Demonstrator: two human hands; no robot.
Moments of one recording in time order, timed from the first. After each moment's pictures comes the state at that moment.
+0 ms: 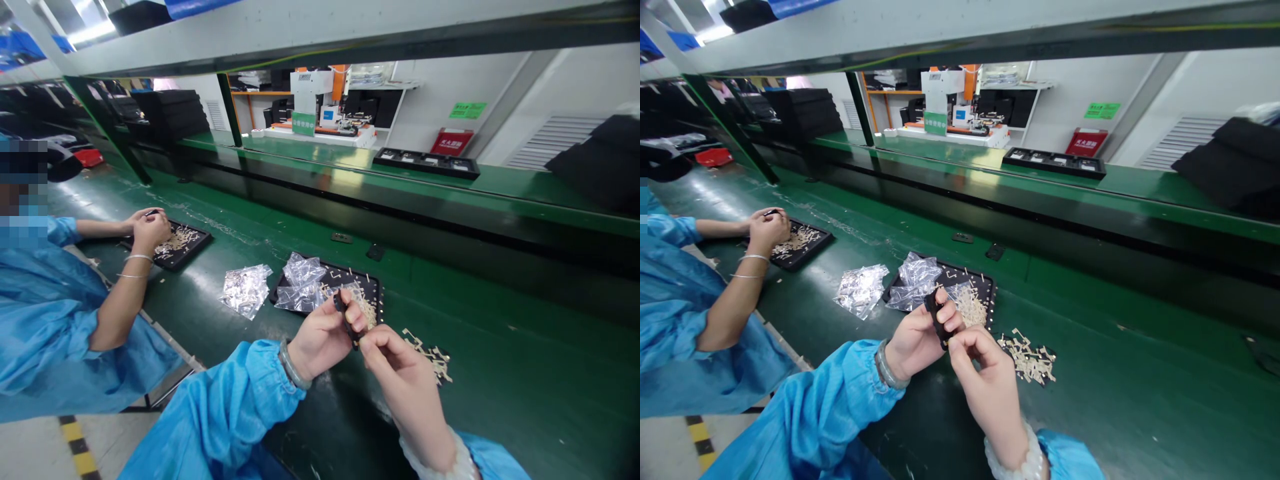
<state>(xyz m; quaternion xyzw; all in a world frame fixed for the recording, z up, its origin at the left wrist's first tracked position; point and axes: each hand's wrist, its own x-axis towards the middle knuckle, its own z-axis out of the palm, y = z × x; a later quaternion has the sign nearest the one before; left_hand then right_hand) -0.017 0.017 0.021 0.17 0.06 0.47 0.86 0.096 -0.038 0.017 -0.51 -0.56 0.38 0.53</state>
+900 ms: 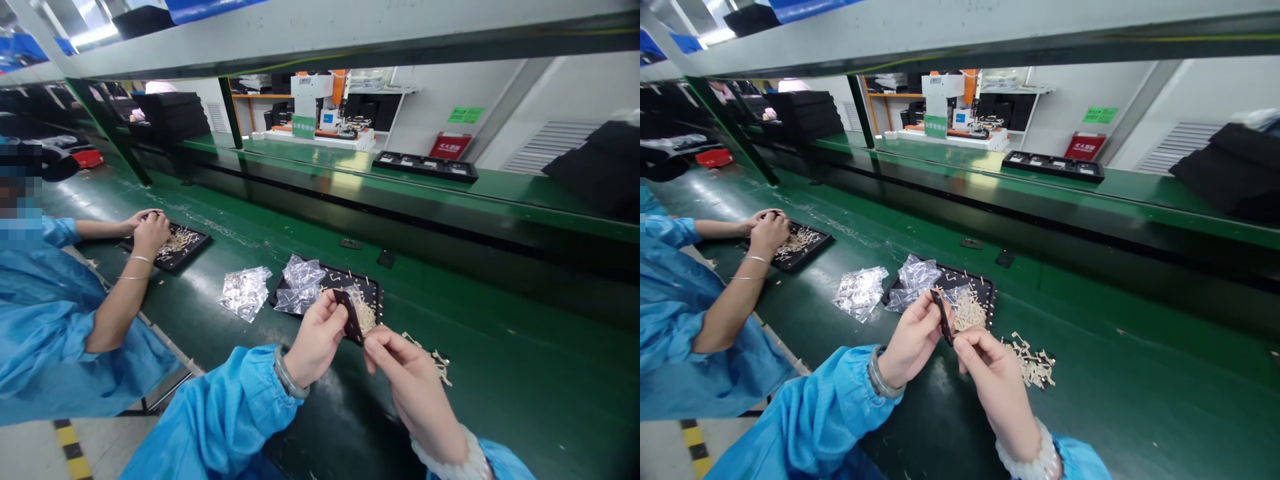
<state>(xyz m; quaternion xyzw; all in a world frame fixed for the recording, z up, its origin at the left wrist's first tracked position) -0.019 0.014 0.024 0.32 0.23 0.54 0.75 0.106 -0.030 0.018 -0.49 -0.53 0.47 0.51</state>
